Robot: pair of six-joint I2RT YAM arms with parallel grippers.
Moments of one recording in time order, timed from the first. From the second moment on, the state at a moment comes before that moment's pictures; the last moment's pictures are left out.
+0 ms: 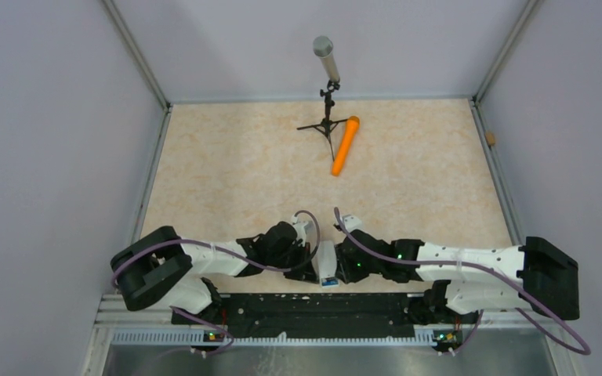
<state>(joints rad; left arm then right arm) -0.98 1.39 0.37 0.23 0.38 -0.87 1.22 1.13 0.55 -0.33 0.13 0.74</state>
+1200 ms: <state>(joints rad) -0.99 1.40 0.37 0.25 0.38 -0.89 1.22 1.24 0.56 -0.28 0.08 0.74</state>
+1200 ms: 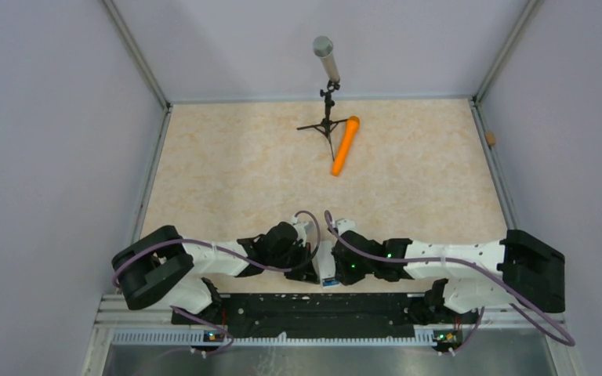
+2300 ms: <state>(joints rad) -0.99 1.41 0.37 0.25 0.39 -0.90 1.30 1.49 0.82 -0.55 0.20 0.71</state>
